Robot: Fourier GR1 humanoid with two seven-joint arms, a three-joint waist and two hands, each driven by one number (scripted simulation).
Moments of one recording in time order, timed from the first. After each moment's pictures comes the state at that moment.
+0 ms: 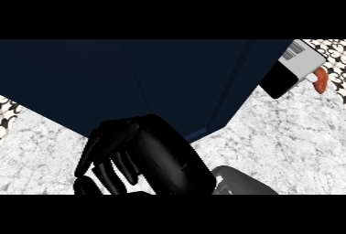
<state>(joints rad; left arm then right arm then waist) 0.70 0.77 0.16 -2.14 1.02 -0.10 -0.50 -0.73 0.00 0.65 -1.85 0.03 -0.22 0.65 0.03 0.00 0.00</state>
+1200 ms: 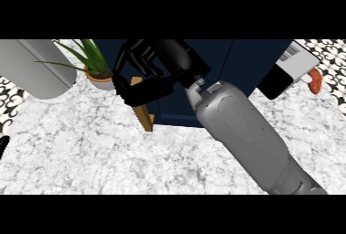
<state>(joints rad) 0.48 0.64 0.00 -2.15 0.88 0.01 -0.28 -1.00 -0.02 0.32 -1.26 -0.05 0.02 0.24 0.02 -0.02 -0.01</state>
